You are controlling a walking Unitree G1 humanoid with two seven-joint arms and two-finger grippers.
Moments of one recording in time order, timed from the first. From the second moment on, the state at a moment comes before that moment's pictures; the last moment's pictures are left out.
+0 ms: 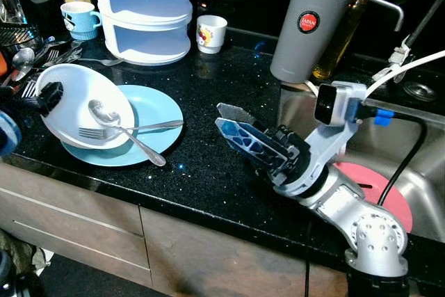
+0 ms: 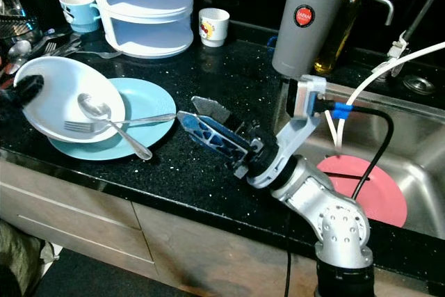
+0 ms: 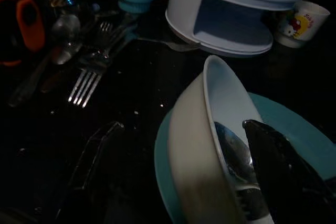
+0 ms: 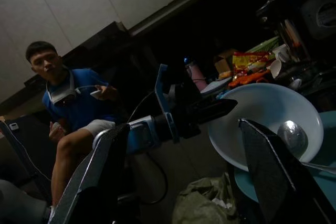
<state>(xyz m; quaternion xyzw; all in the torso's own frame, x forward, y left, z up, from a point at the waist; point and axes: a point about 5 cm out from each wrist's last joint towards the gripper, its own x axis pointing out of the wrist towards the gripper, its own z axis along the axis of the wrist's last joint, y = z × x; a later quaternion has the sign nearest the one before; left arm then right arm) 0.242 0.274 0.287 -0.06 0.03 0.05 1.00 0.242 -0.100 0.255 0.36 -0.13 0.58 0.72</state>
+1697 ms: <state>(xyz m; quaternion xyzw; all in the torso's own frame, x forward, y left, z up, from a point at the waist) 0.246 0.297 0.294 -0.14 0.04 0.12 0.98 0.253 -0.101 0.254 0.34 -0.12 0.52 0.78</state>
